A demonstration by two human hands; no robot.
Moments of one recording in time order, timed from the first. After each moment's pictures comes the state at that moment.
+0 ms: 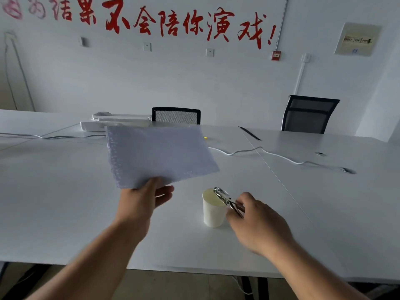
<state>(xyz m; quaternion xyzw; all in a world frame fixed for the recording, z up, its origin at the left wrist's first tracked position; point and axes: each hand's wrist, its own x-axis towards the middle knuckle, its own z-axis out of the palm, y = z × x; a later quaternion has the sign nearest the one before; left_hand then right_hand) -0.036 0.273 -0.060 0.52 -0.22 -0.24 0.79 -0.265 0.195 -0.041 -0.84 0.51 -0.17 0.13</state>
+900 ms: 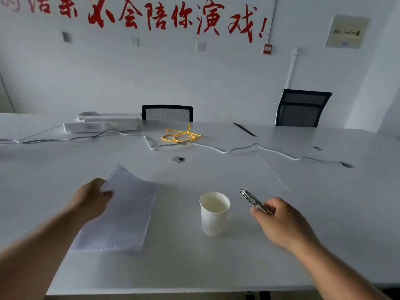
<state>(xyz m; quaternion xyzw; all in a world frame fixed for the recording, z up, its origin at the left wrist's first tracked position) 0.163 0.252 -0.117 0.88 -0.35 -0.01 0.31 -0.285 0.138 -0.061 -0.74 0.60 -0.22 0.22</state>
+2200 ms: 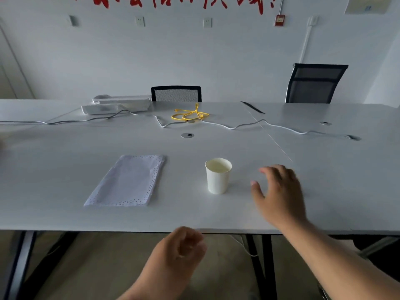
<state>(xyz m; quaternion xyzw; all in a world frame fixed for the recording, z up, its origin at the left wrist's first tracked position) -0.132 0.376 -0.133 0.72 -0.42 -0.31 0.47 -0.300 0.147 -0.118 -0.81 0.46 -0.37 -0.06</state>
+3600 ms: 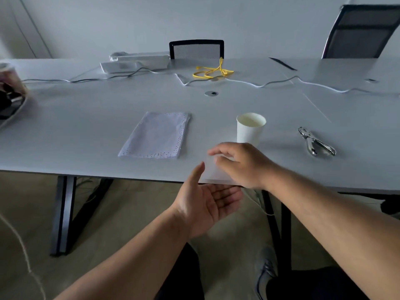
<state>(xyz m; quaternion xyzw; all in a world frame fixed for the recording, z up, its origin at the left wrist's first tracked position) -0.104 0.354 -0.153 0.43 -0.06 -0.67 0.61 -0.205 0.234 -0.098 -0.90 0.25 -0.16 0.33</state>
